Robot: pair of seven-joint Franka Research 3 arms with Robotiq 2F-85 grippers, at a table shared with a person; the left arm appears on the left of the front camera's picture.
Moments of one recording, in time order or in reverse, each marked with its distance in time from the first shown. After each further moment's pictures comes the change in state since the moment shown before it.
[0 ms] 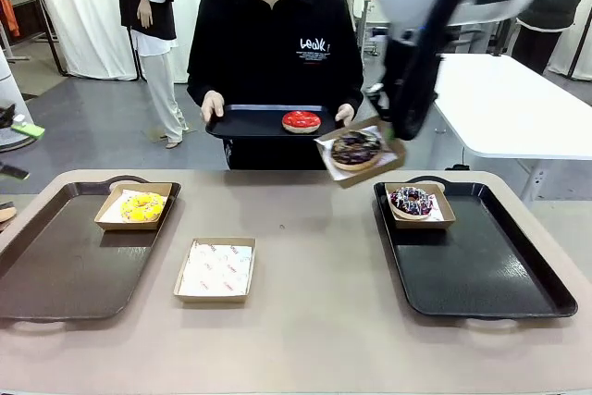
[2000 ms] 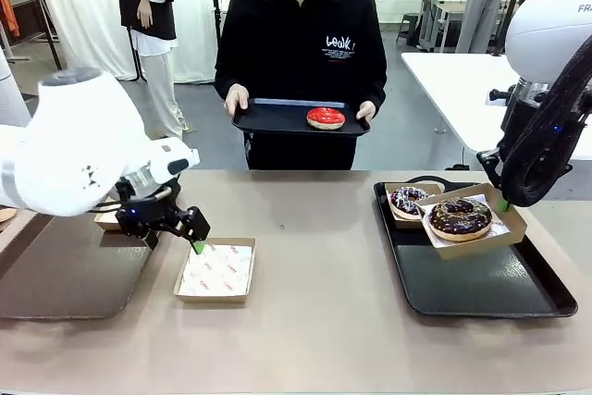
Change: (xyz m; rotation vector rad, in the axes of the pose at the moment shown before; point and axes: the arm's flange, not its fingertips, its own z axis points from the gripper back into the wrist) left arm -0.088 -0.084 -0.318 0.848 0.033 -0.385; right arm -0.120 -0.134 -0.039 -0.032 0.162 -0.239
